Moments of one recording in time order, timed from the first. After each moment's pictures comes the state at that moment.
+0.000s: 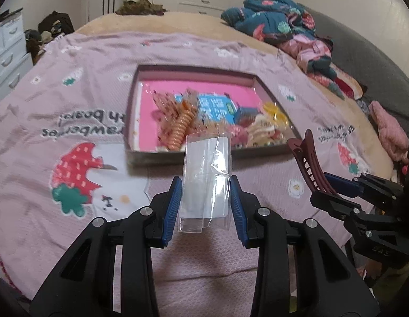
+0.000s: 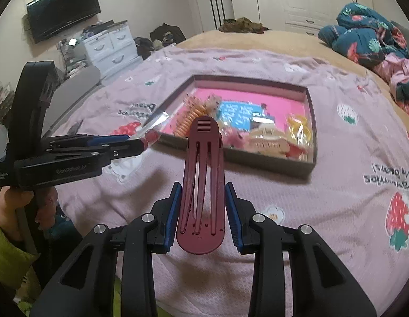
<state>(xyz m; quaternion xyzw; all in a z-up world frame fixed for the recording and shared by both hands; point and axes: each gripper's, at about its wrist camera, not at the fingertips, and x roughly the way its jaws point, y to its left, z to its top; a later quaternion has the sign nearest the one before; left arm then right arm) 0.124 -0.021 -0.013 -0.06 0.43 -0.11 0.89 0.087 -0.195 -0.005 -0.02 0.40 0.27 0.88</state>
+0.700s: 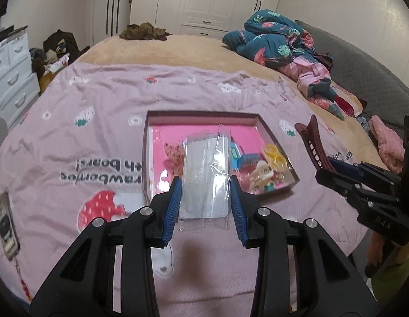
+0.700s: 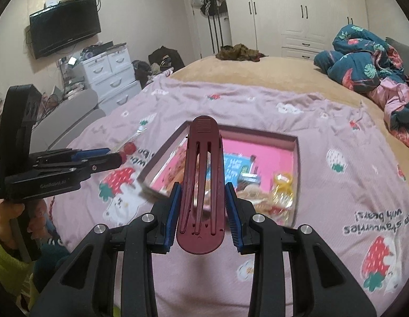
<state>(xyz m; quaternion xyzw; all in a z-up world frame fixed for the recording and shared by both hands) 0.151 -0.011 0.044 -0.05 0.38 -0.10 0.92 0.132 -0.204 0.052 -0.01 0.34 0.26 0.90</state>
